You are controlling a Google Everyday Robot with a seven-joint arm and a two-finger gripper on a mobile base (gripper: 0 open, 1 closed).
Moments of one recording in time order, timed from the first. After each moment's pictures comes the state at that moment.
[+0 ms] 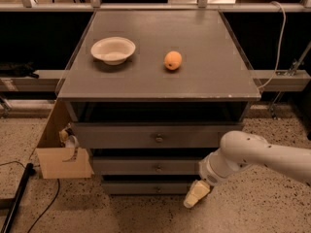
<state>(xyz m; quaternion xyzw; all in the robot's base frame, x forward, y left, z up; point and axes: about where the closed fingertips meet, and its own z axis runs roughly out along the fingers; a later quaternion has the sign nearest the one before) 0.460 -0.140 0.510 -0.50 0.84 0.17 0.12</state>
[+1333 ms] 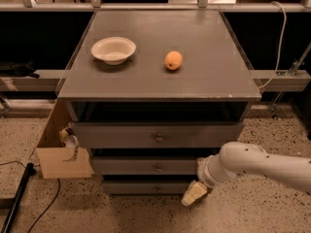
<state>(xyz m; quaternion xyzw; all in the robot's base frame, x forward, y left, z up) 0.479 -0.140 0.490 -0.51 0.83 0.13 0.19</state>
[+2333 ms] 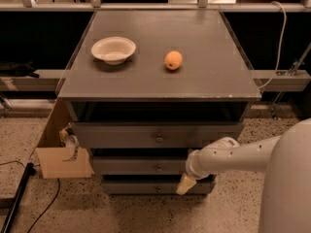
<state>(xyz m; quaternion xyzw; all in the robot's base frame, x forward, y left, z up) 0.539 -0.124 0.453 -0.57 0.80 0.02 0.20</state>
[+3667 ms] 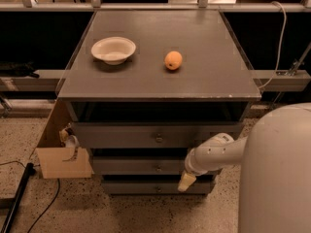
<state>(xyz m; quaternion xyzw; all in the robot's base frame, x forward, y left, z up) 0.557 -0.130 0.446 -0.58 0.79 0.00 0.19</state>
